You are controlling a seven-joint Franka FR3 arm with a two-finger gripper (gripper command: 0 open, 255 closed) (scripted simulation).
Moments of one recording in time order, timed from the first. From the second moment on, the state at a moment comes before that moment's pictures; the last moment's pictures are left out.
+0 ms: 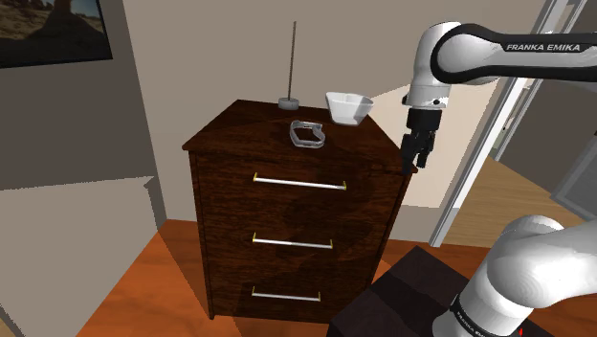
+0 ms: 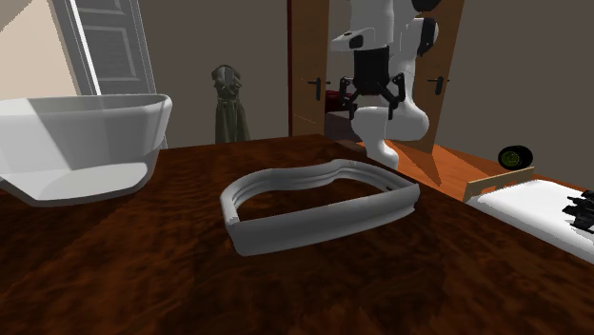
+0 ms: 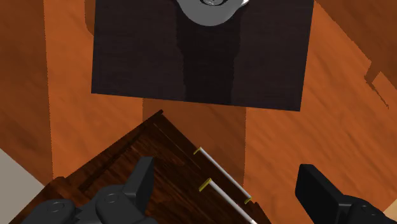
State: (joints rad) arm 0.01 -0.74 -0.06 -2.40 0.01 1.48 -0.08
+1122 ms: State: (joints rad) arm -0.01 -0.22 0.04 -1.99 0.00 1.70 0.18
